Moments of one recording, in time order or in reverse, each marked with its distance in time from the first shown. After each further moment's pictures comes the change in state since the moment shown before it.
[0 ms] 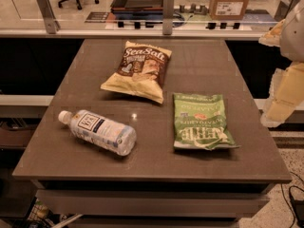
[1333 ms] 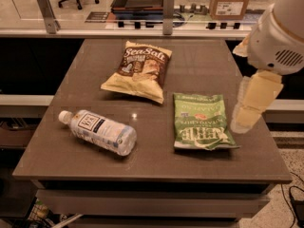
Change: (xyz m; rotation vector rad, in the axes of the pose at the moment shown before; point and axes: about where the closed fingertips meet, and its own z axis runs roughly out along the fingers) arm -0.036 0.016 0.023 -0.062 -0.024 0.011
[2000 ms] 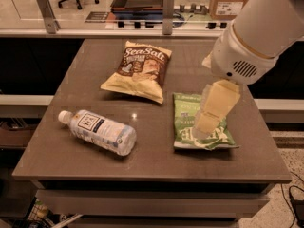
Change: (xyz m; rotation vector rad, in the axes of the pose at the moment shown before) arm -0.056 0.024 0.034 -0.090 -0.109 0.035
